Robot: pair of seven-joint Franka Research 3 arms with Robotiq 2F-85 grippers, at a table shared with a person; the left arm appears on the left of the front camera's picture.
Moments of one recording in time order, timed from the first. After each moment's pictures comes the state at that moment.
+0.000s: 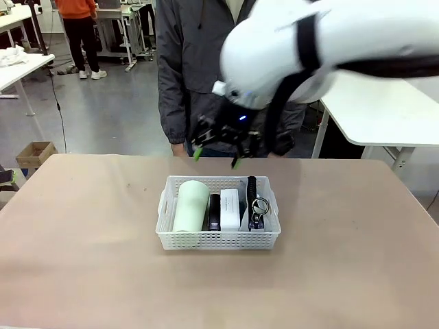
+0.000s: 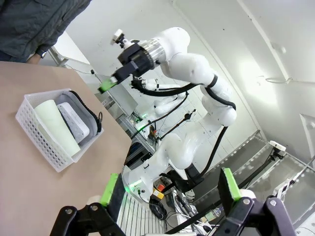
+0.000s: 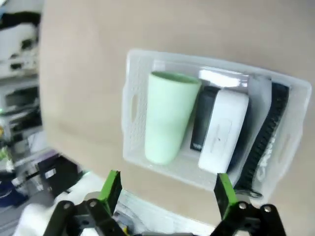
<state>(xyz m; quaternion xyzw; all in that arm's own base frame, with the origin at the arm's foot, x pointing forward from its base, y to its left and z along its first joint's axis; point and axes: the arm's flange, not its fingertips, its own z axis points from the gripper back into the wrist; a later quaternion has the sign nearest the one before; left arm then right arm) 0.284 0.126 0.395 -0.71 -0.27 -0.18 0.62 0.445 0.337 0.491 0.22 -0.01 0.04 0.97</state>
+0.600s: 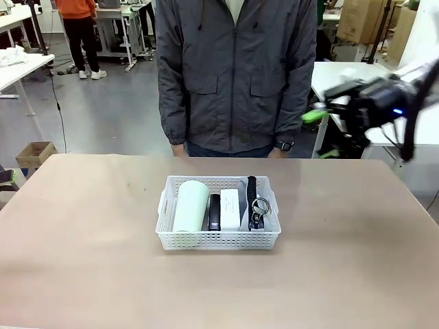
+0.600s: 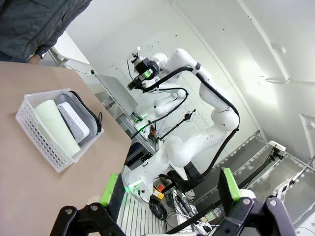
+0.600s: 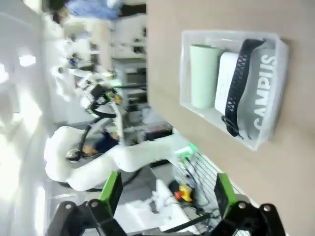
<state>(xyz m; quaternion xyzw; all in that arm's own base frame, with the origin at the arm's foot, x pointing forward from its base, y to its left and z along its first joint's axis) 0.284 0.127 0.395 -0.71 -0.27 -0.18 0.62 0.418 0.067 0.480 0.54 0.04 0.01 0.84</state>
